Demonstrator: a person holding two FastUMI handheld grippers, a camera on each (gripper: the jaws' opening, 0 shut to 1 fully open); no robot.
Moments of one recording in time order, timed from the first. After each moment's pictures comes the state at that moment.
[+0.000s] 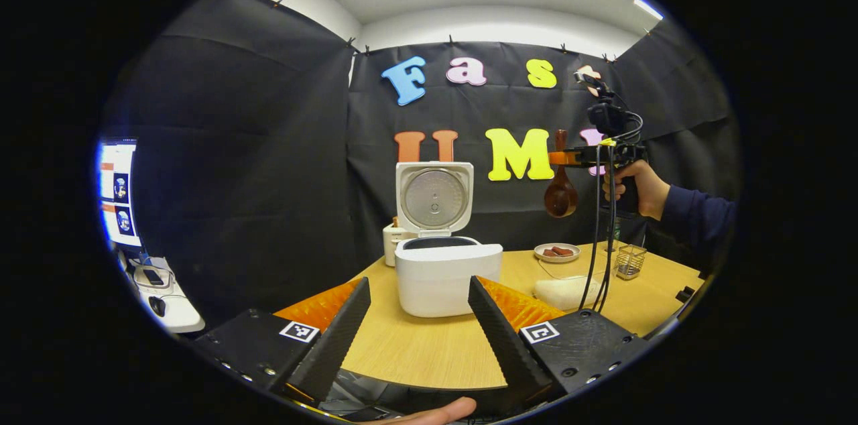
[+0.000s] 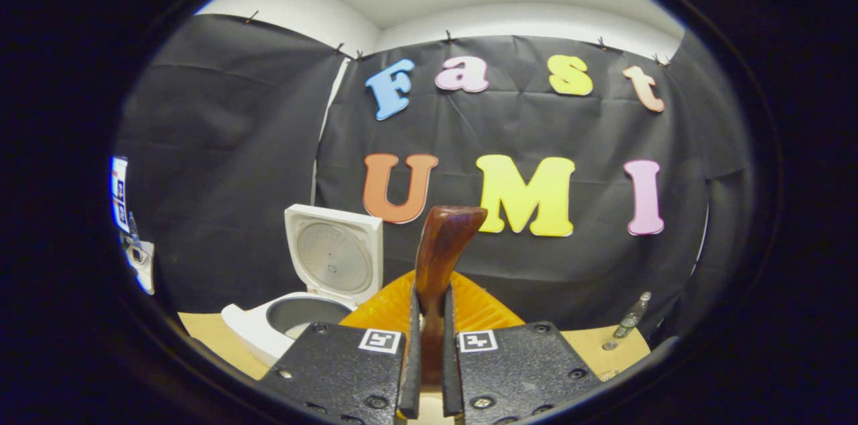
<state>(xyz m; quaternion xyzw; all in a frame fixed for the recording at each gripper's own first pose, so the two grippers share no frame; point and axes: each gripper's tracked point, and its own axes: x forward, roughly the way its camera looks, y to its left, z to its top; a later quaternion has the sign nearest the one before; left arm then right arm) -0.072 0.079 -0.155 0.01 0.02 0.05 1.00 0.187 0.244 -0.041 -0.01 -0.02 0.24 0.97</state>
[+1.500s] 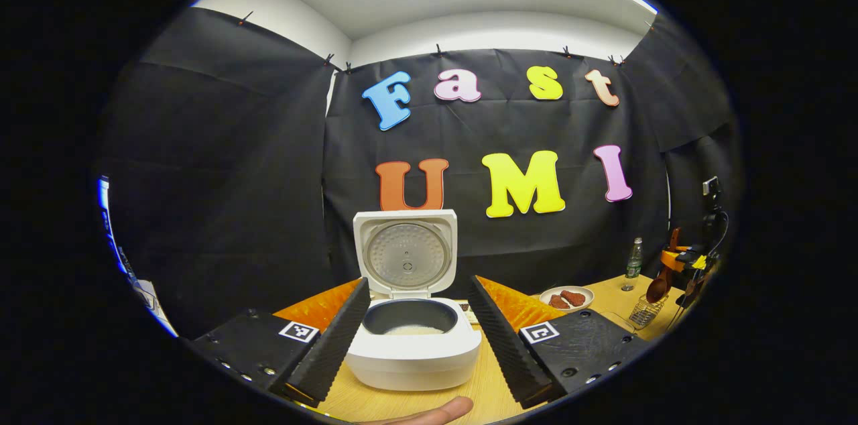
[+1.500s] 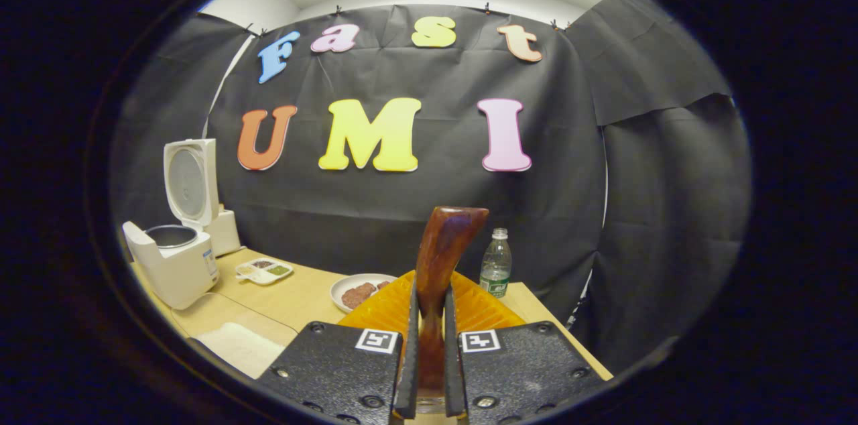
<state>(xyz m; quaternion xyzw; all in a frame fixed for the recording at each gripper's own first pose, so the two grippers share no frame) 0.106 0.020 -0.062 0.02 -0.04 0.07 1.00 0.263 -0.037 -0.203 0.01 0.05 0.06 1.00</state>
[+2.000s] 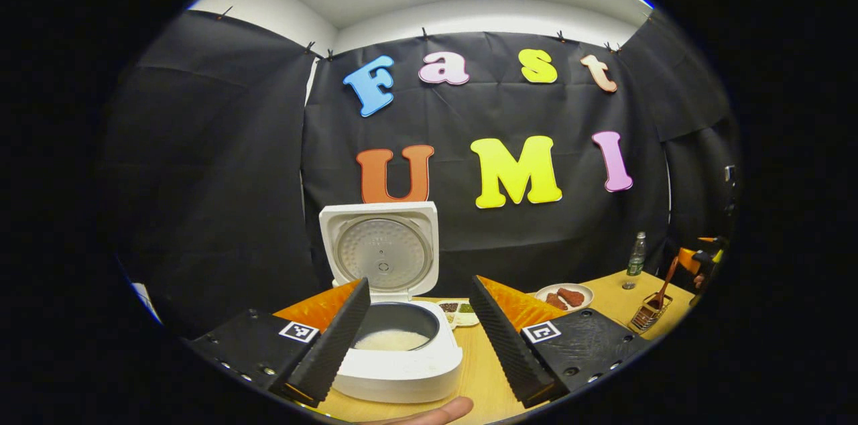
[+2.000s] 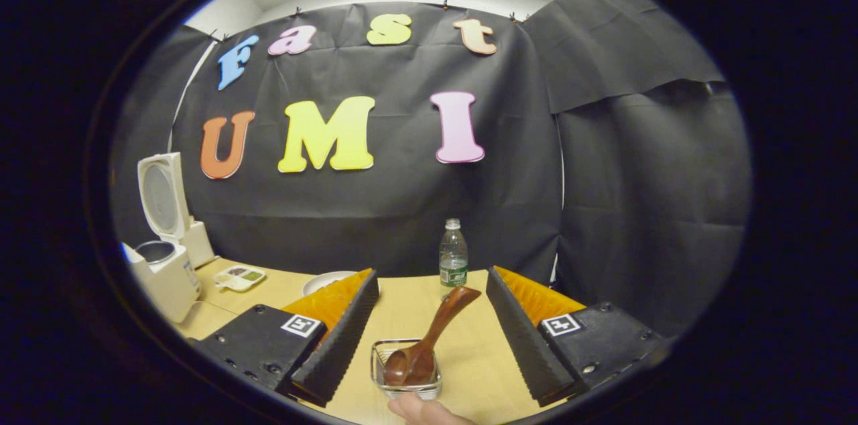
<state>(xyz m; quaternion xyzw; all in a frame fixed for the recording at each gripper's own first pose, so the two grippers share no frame) 0.171 0.002 -0.069 0.03 0.00 0.05 1.00 0.223 -0.081 -0.190 0.03 0.07 -0.03 1.00</state>
